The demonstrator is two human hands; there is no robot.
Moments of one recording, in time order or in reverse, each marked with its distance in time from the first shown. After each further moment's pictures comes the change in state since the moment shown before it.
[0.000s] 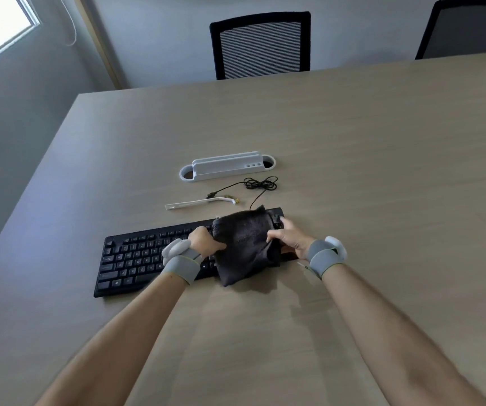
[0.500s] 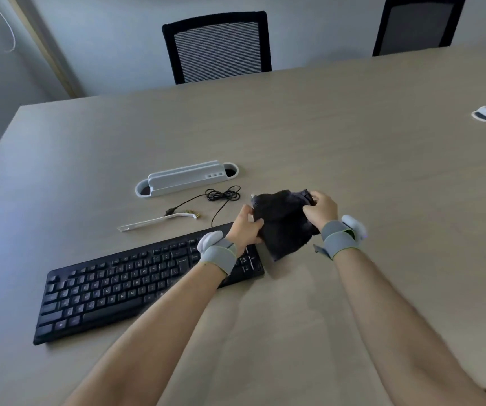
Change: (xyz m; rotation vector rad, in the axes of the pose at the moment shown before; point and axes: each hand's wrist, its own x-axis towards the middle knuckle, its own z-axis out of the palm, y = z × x) left_hand 0.010 0.149 0.066 -0.820 -0.311 0.231; right_hand 0.016 -0.015 -0.141 -0.279 0.588 -0.080
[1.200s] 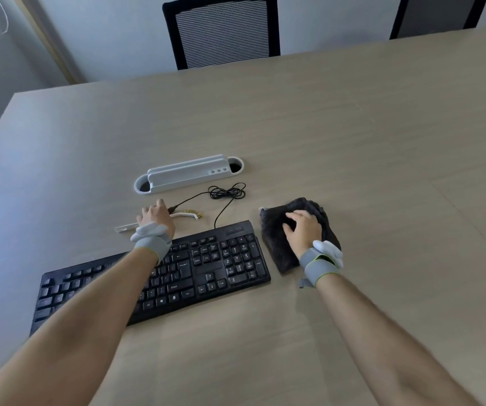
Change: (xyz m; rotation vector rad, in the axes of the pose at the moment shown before) left_hand 0.029 -0.019 -0.163 1.102 0.580 -0.197; right_hand -0.004 0.025 0.074 -0.368 0.078 -0.258
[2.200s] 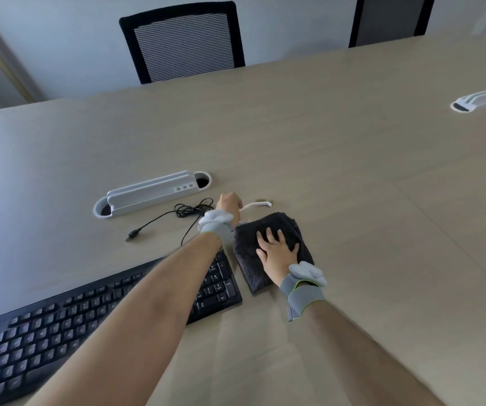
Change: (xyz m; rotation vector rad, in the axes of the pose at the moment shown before) left_hand -0.006 0.194 0.051 -0.296 -0.172 0.457; right_hand -0.010 0.017 -0.006 -0.286 -0.385 -0.075
